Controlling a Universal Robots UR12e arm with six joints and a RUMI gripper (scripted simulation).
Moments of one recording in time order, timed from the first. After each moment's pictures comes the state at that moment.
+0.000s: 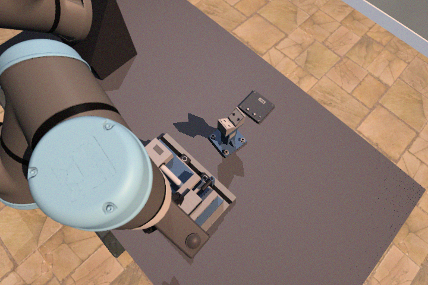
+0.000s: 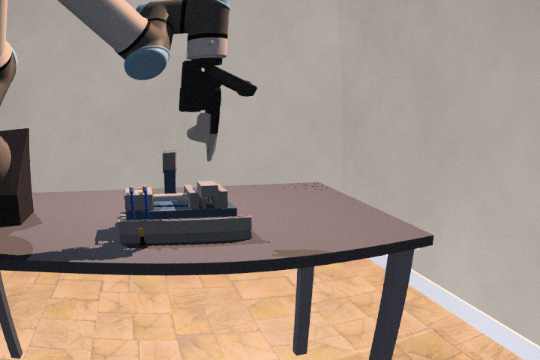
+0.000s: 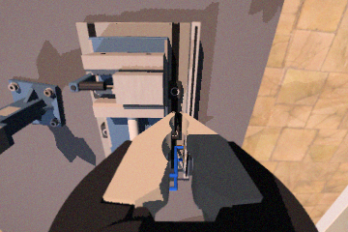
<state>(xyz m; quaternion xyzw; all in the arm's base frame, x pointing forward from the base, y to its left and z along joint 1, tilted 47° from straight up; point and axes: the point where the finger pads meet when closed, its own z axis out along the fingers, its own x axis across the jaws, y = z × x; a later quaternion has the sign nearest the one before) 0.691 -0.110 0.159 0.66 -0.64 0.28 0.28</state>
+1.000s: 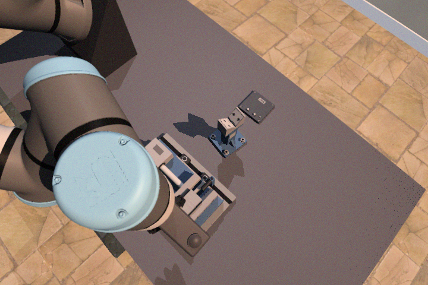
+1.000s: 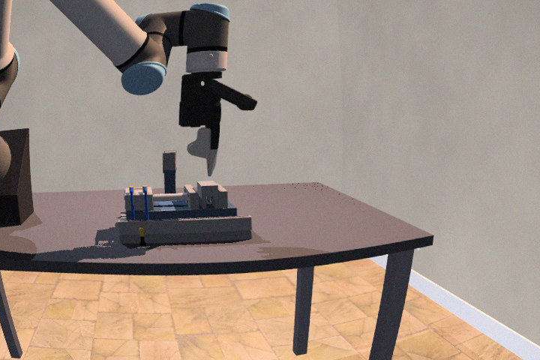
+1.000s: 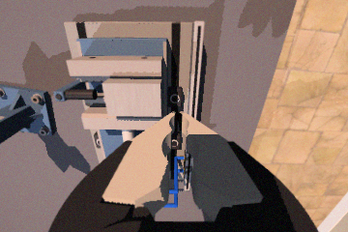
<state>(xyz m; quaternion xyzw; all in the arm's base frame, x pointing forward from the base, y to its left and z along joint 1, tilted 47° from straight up) 0.692 -0.133 0.137 0.66 -0.64 0.28 0.28</state>
